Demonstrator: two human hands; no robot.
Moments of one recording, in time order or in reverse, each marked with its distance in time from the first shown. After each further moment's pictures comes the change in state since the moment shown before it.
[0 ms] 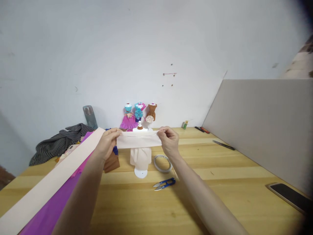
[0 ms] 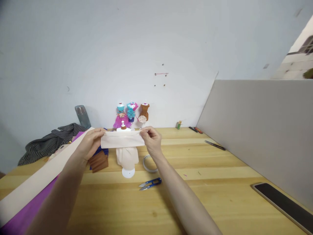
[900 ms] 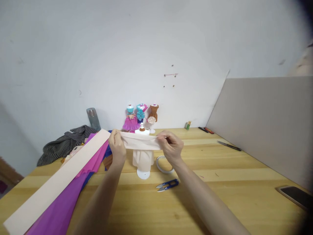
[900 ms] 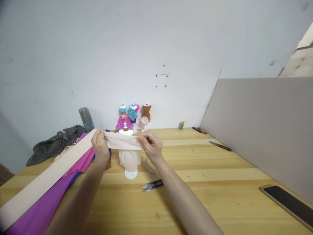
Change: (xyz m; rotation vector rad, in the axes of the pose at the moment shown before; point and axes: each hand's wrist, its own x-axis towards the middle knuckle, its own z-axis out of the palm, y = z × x) left_hand 0.003 -0.032 0.038 0.176 0.577 0.519; right_hand -0.014 -0.023 0.004 -0.048 -0.059 -0.291
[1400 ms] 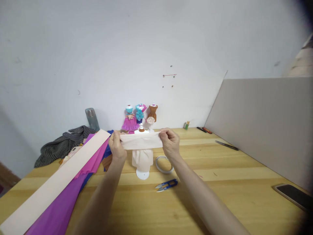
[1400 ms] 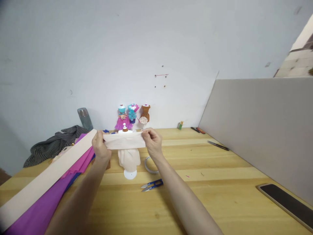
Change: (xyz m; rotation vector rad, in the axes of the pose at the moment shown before) left_hand -0.002 -0.013 0.009 -0.414 0.012 -0.156; right_hand 0.005 0.021 -0.003 0.086 0.041 0.299
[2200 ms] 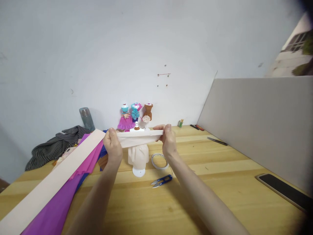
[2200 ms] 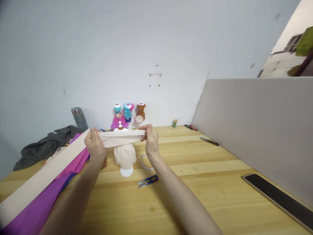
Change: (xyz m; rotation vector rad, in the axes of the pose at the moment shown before) left_hand -0.005 0.013 0.005 0.211 0.060 0.171; right_hand -0.004 -0.022 -0.002 0.002 0.052 0.217
